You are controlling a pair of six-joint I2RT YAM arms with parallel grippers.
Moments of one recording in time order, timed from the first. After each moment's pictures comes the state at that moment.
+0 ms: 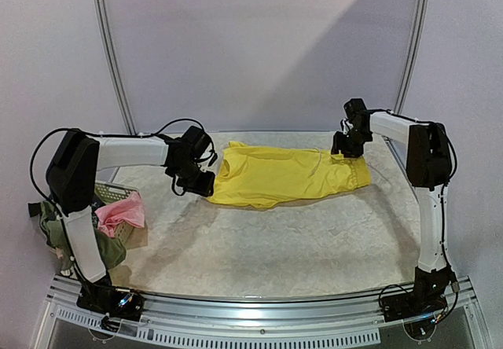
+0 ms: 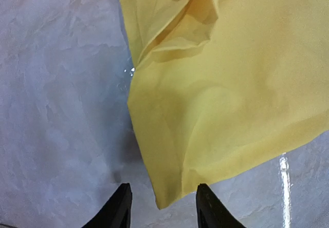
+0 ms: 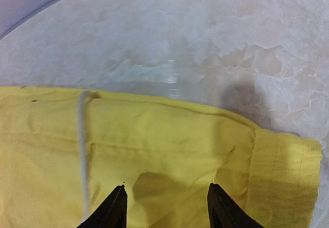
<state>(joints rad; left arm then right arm) -0.56 1.91 1.32 -0.58 -0.02 -0.22 0.21 2.32 1.94 -0.68 -0.06 0.35</state>
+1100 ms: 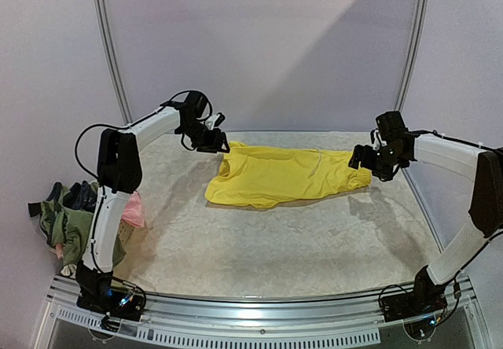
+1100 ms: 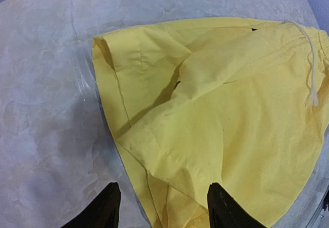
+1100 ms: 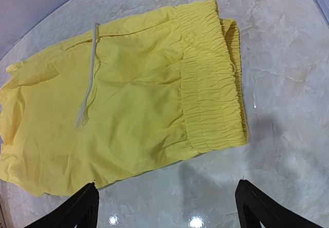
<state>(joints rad) -0.36 2.50 2.31 -0.86 0.36 -0.09 0.22 1.57 1.12 -0.49 -0.04 0.49</state>
